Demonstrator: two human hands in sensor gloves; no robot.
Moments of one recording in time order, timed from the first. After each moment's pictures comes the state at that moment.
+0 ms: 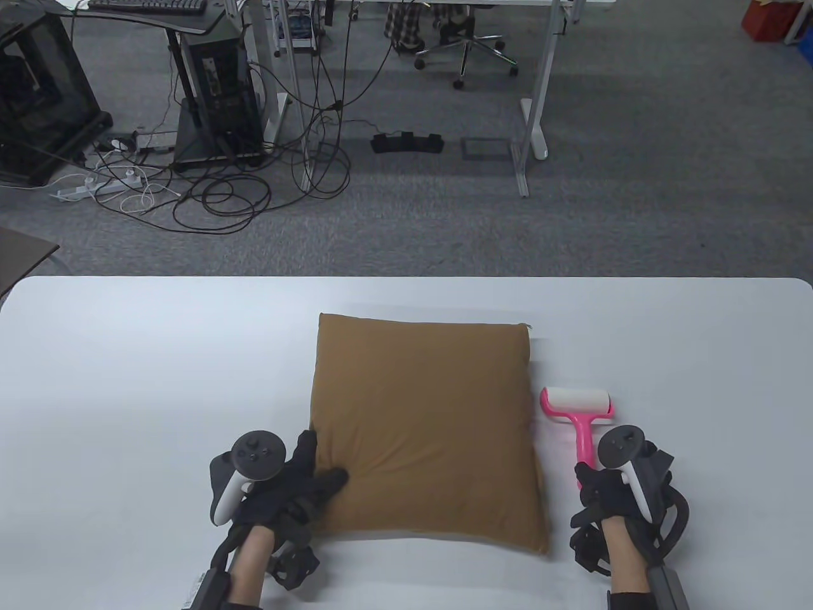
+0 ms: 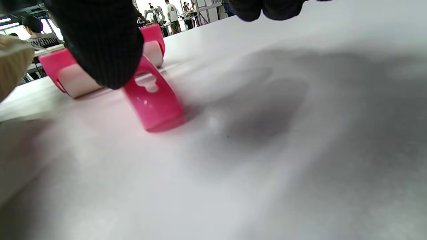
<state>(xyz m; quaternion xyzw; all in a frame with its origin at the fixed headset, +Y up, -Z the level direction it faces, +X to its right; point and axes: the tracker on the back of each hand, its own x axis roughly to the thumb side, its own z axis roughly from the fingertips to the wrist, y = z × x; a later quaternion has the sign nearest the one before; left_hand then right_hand) -0.216 -0.770 -0.338 -0.17 -0.02 0.40 0.90 0.289 -0.750 -0.339 -0.30 0.09 0.94 0.14</state>
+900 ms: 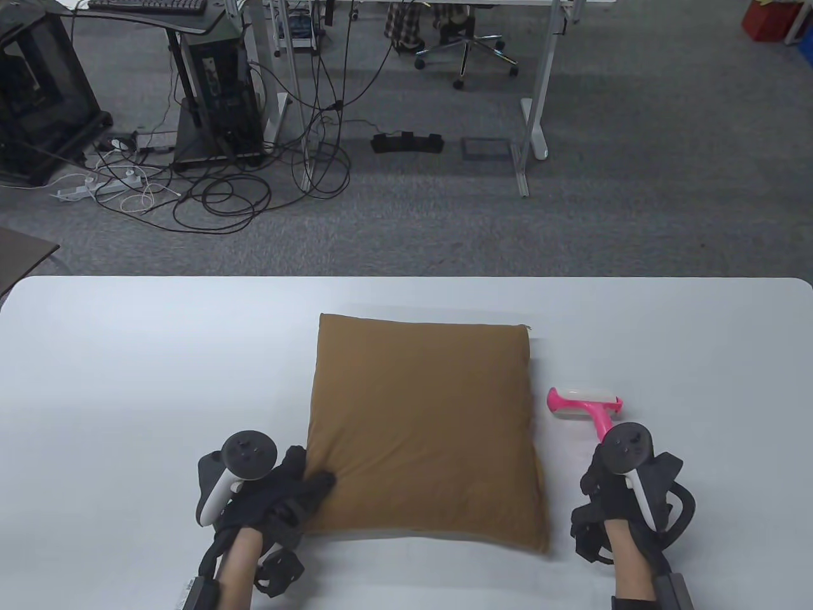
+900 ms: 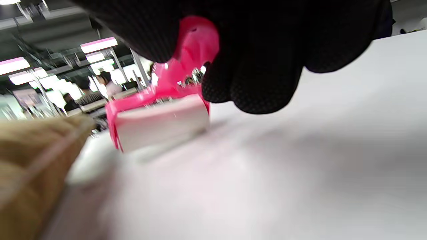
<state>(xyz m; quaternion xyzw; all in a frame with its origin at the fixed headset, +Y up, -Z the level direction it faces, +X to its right) -0.228 -0.758 -0.329 -0.20 0.01 0.36 0.91 0.278 -0.694 -0.323 -0.24 -0.07 0.95 0.17</state>
